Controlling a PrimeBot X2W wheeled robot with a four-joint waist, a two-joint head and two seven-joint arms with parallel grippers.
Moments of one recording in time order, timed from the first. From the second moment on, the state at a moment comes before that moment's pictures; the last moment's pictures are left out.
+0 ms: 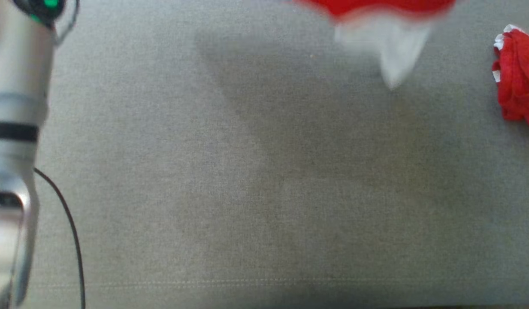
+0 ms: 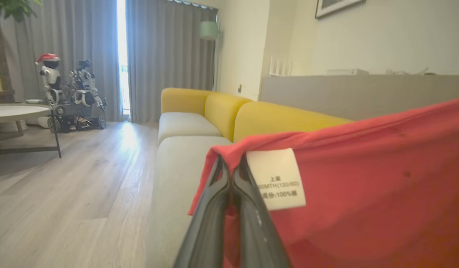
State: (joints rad) left arm -1.28 0.24 -0.41 0.79 -0.60 -0.11 -0.11; right arm -1.38 -0.30 0.15 0.61 0.13 0.13 -0.19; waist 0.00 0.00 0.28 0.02
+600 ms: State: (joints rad) left arm -1.18 0.07 -0.38 1.24 -0.71 -0.12 -0.24; right arm -1.31 -0.08 0.27 1.25 0.19 0.13 -0.17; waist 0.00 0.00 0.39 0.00
